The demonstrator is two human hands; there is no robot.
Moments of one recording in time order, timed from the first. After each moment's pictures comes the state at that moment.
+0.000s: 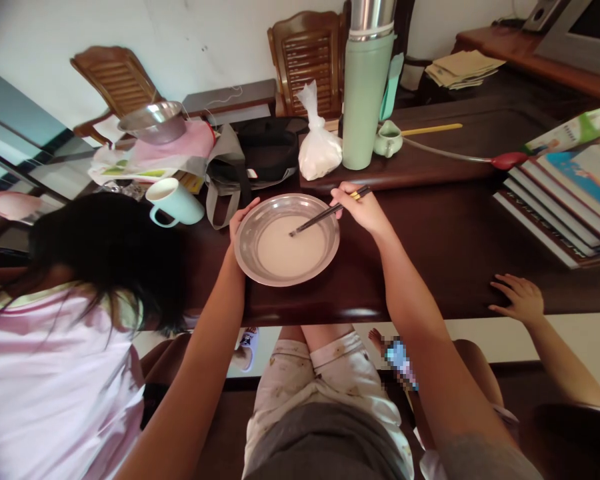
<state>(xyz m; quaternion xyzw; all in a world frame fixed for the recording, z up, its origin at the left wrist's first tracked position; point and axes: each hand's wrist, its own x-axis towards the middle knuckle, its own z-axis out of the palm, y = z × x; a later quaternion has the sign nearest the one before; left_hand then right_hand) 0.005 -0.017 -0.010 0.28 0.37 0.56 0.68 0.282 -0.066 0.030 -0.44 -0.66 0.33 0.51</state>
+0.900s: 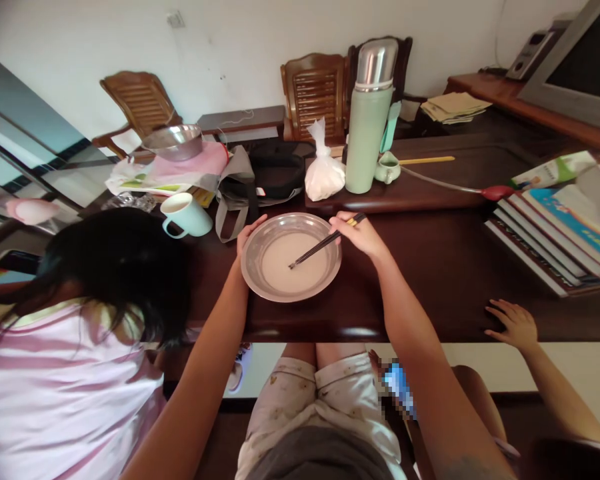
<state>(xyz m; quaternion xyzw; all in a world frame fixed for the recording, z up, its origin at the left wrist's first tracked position) -0.006 -0.017 0.001 0.29 0.38 0.56 0.68 0.272 -0.074 0.048 -0.43 -0.67 0.38 0.47</state>
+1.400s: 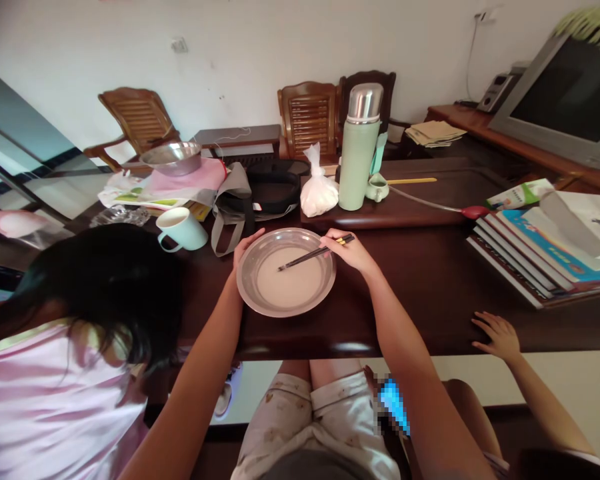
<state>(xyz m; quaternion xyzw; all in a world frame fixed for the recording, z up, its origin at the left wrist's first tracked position) -0.010 -0.019 0.012 0.32 0.37 0.58 0.65 0.266 -0.072 0.056 -0.44 -0.68 0.37 0.46</state>
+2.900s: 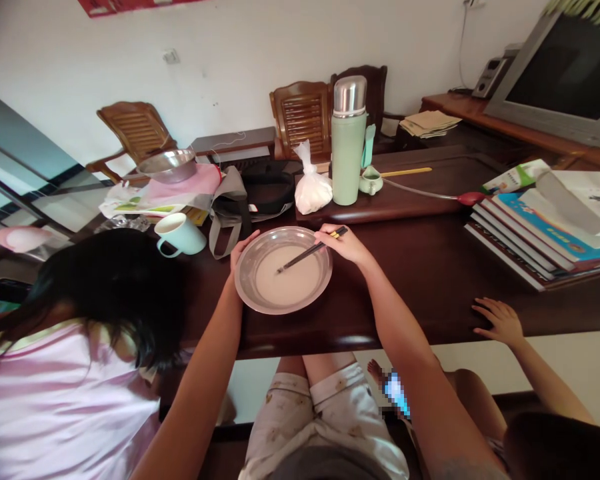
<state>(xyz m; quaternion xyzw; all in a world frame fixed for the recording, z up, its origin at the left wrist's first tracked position) 0.000 -0.026 0.008 0.29 0.38 0.58 0.67 0.282 -0.075 0.053 -0.41 -0.68 0.39 0.47</state>
